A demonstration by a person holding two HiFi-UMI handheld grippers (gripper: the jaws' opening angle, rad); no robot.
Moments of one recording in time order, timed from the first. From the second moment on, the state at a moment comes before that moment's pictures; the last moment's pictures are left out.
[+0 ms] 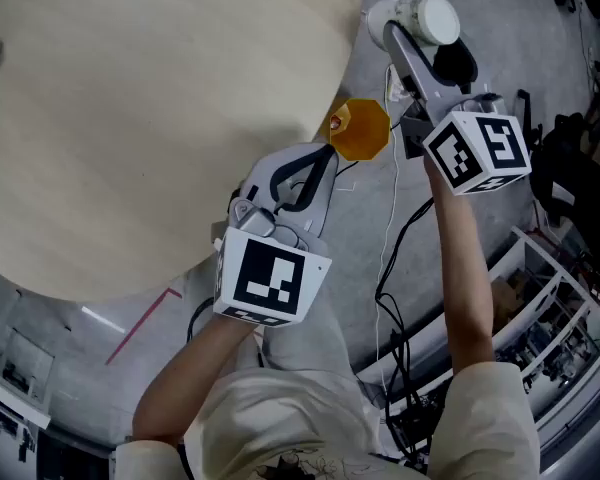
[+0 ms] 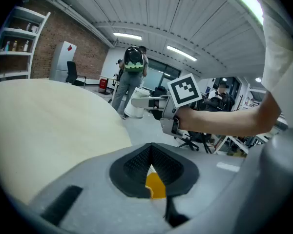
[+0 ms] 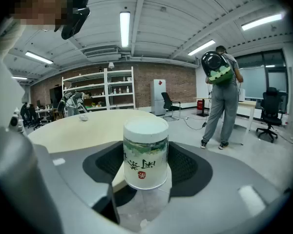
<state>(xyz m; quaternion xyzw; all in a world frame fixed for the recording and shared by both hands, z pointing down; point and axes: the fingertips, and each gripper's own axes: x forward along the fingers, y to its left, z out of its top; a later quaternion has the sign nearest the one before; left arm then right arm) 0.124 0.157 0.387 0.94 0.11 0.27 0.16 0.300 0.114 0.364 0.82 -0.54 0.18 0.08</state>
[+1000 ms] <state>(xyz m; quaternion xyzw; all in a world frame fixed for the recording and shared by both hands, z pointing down) 0.195 0.300 0.499 0.89 0.22 0.35 0.17 0.279 0.321 0.573 0.81 -0.45 0.38 0.08</state>
